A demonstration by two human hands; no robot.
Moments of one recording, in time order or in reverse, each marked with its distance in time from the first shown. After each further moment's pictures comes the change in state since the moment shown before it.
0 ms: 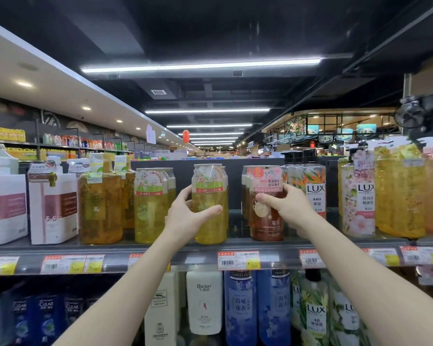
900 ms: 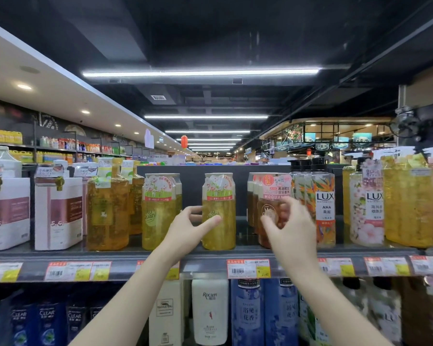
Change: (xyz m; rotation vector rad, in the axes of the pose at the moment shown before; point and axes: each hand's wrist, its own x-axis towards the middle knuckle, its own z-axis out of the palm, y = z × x) left_hand 0.004 -0.027 -0.018 0.047 -0.157 -0.072; right_hand -0.088 -0.022 0.052 -0.245 0.358 -0.208
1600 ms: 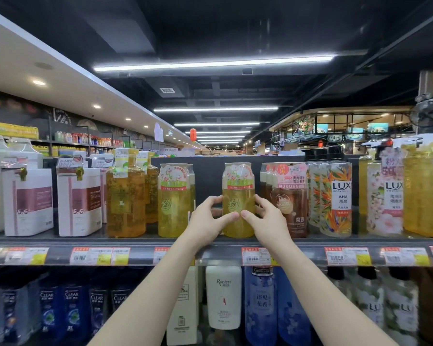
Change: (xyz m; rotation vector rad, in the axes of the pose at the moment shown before) left_hand -0.001 -0.002 0.010 -0.019 -0.060 0.025; right_hand 0.012 0.008 0.067 0.294 -0.339 0.186
